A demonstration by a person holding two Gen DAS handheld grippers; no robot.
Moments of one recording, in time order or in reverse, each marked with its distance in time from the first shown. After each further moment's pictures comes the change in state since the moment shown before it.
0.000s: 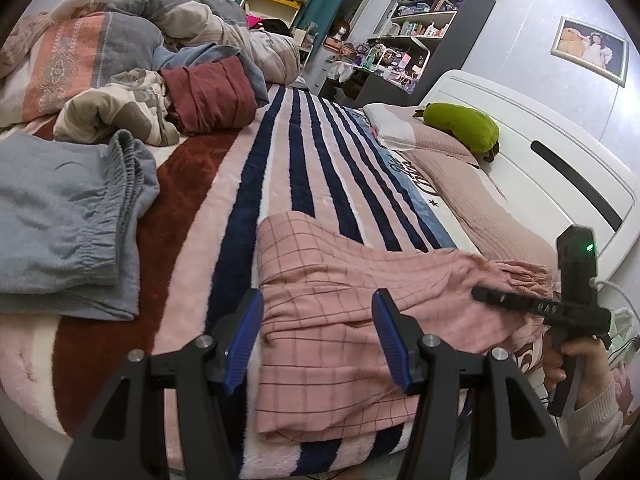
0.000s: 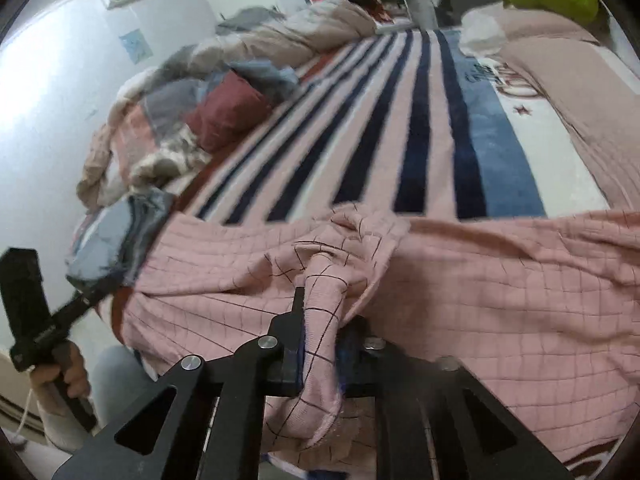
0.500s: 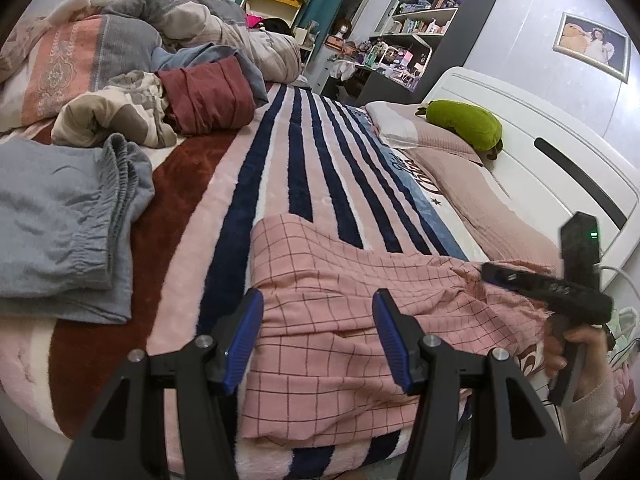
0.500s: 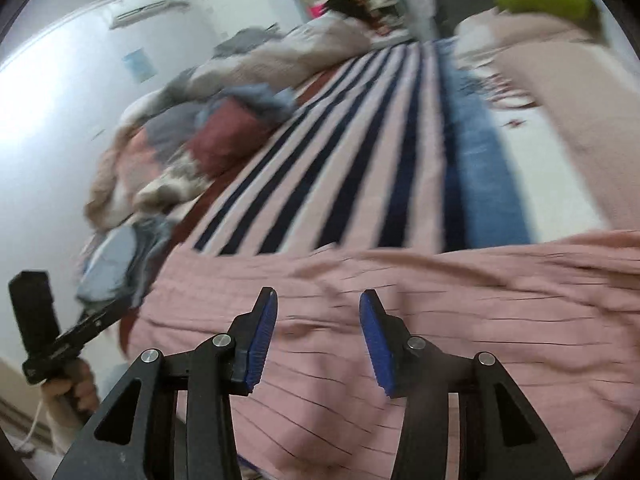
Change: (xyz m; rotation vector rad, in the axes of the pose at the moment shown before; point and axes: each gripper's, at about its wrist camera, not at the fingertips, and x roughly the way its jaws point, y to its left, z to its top) left arm 0.004 -0.008 0.004 0.008 0.004 0.020; right arm -0.009 -0.015 0.017 0.001 -0.078 0.083
